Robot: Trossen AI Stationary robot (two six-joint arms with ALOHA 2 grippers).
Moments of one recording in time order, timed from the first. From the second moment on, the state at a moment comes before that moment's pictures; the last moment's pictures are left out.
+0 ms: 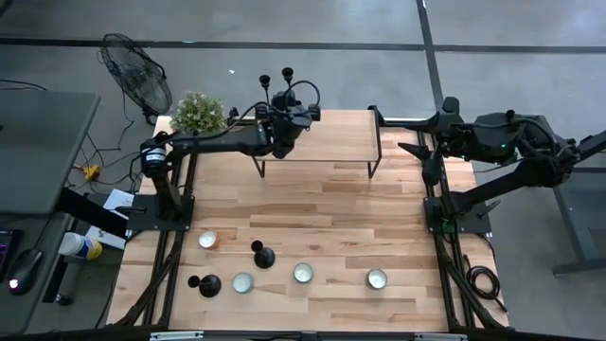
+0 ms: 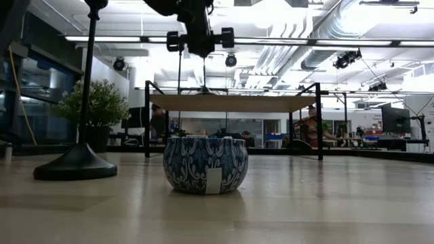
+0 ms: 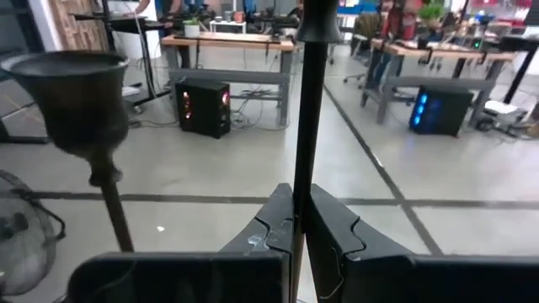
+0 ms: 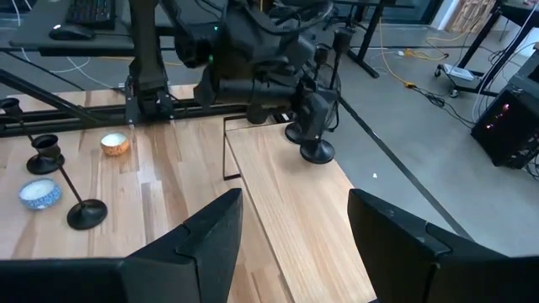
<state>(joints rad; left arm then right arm) 0.28 1.80 1.52 -0.02 -1.21 -0.42 0.15 1.00 1.64 -1.08 0.53 0.11</state>
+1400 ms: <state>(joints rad) 0.31 1.82 1.51 -0.11 -1.17 -0.51 0.15 1.00 1.64 -1.08 0.53 0.12</state>
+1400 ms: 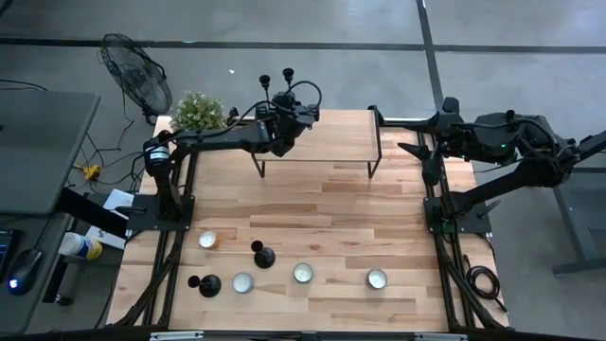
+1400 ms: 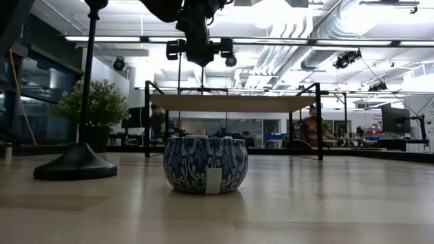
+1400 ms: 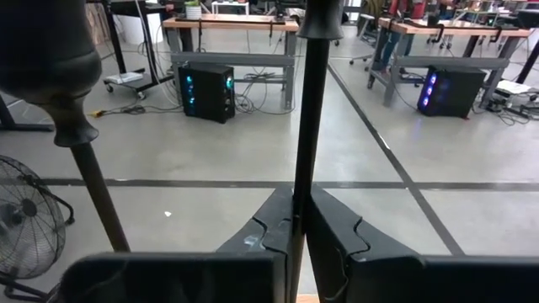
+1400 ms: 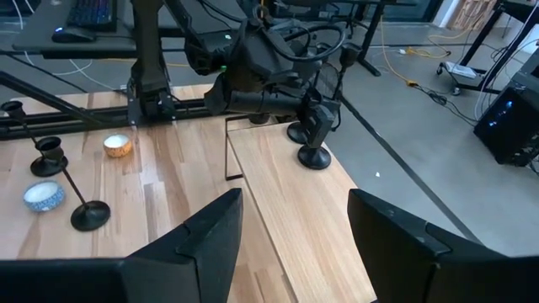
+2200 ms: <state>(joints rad) 0.31 1.82 1.51 -0.17 -1.11 -0.49 0.15 1.00 1.64 -1.08 0.52 0.12</state>
